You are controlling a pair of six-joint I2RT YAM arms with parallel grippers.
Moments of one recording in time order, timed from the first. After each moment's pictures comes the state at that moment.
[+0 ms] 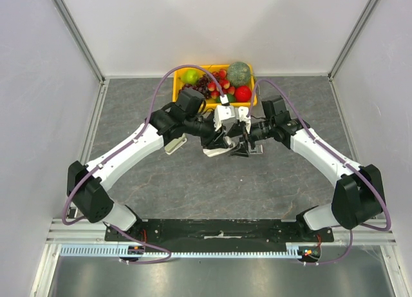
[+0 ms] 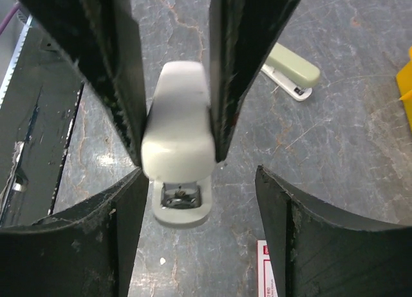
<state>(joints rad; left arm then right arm) -0.72 1.50 1.39 -0.57 0.65 0.40 0.42 1.43 1.07 -0.41 -1.08 -0.71</state>
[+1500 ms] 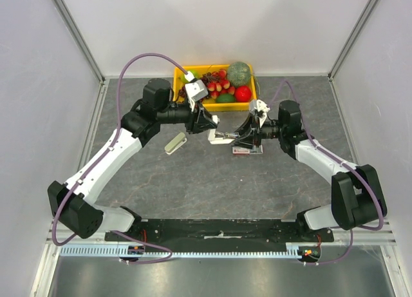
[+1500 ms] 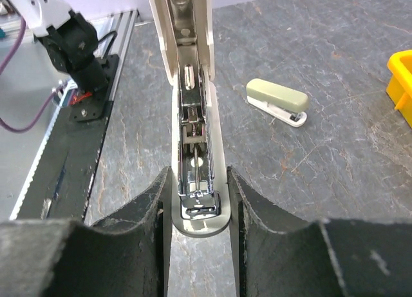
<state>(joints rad) -0.54 1.34 1.32 -0.36 0.75 0.16 0.30 1.41 0.83 0.26 -1.24 -0.17</state>
